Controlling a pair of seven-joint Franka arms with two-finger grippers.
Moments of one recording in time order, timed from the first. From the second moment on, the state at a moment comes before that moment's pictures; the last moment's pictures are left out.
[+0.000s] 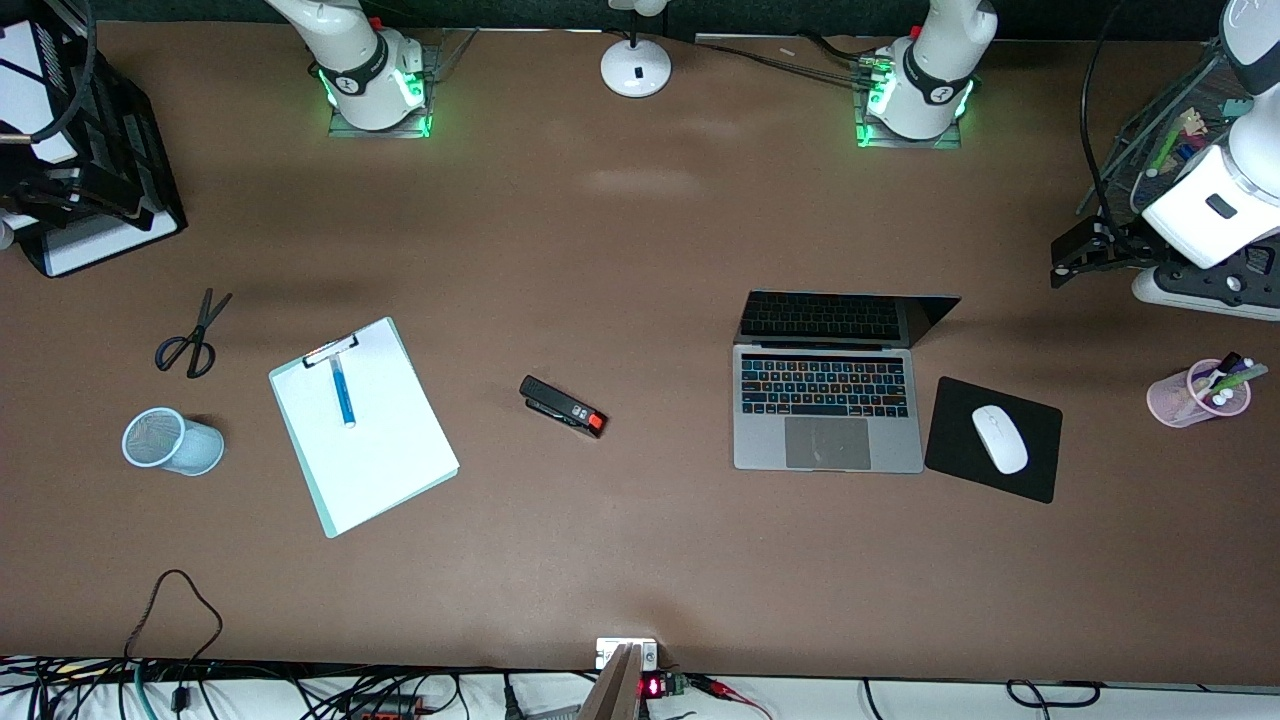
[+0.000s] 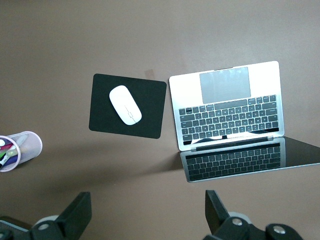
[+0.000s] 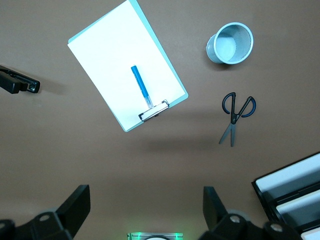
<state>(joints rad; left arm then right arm) 0.02 0.02 -0.07 -1.69 0.01 1.72 0.10 -0.08 -0.02 0.01 -1.61 0.02 1.51 -0.04</state>
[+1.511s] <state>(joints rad) 0.02 0.07 -0.07 -1.69 0.02 1.66 0.10 -0.04 0.26 0.02 -1.62 0.00 1.73 -0.04</state>
